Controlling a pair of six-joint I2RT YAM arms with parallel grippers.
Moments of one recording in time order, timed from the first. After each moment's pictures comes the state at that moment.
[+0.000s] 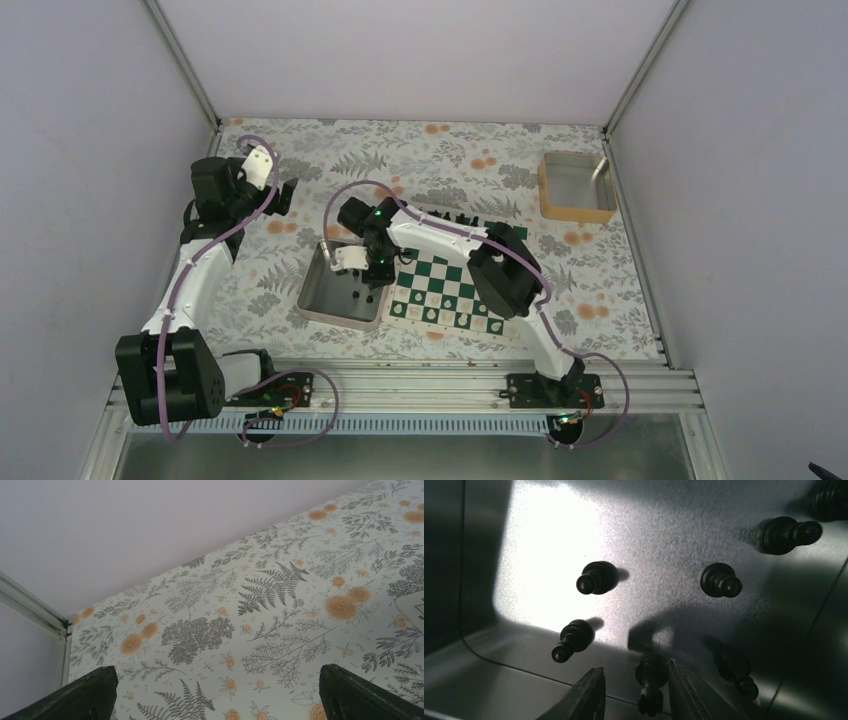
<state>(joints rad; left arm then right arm) 0.12 1.20 0.85 -0.09 0.34 0.38 0.97 2.23 1.83 -1.05 -0.19 -0.67</state>
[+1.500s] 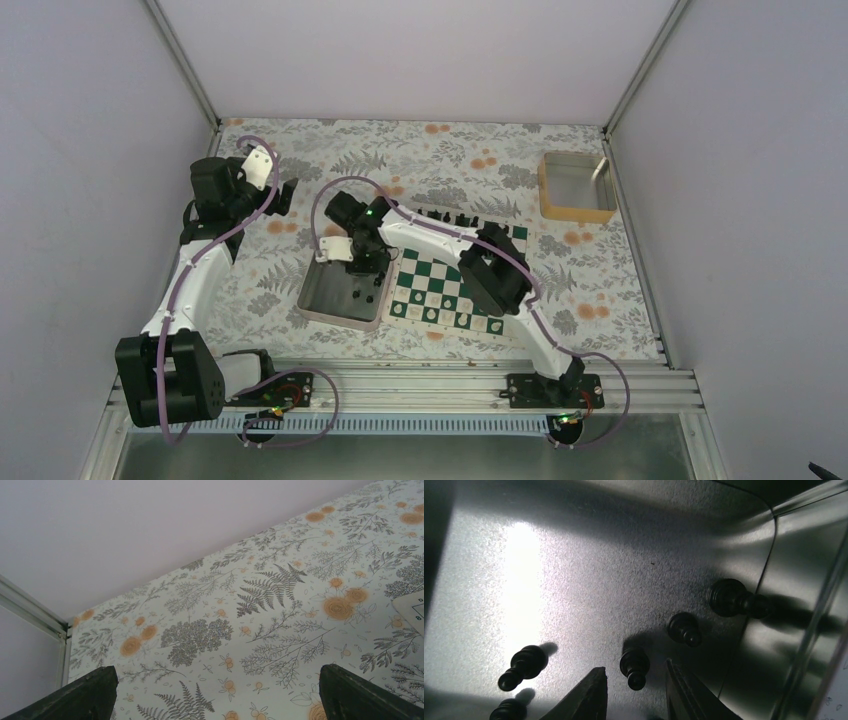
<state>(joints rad) 0.12 1.19 0.85 -0.09 0.35 0.39 0.98 2.30 1.94 -0.92 -0.15 -0.67</state>
